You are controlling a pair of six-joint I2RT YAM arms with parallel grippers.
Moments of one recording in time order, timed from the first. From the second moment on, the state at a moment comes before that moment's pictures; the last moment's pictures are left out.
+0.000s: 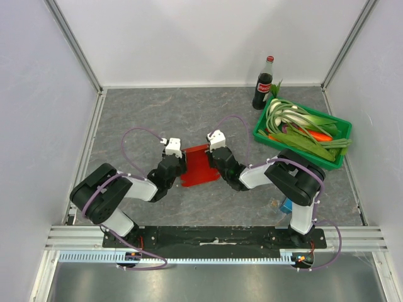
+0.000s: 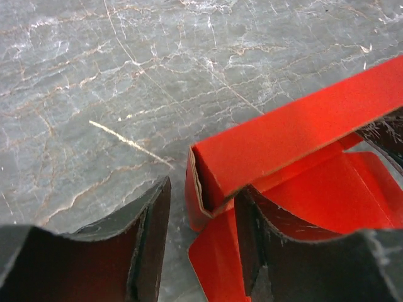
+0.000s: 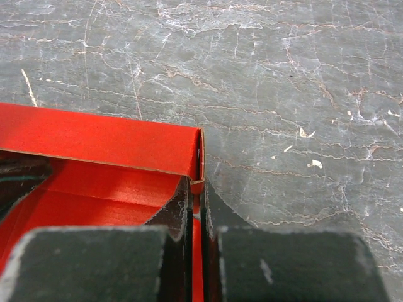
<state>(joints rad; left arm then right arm) -0.67 1.58 0.39 0.77 -0.43 -0.28 0.86 1.88 0.77 0.73 0.43 0.19</state>
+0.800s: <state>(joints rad) -0.63 1.10 0.19 0.57 -0.38 -0.47 0.85 1.88 0.77 0.73 0.39 0.19</state>
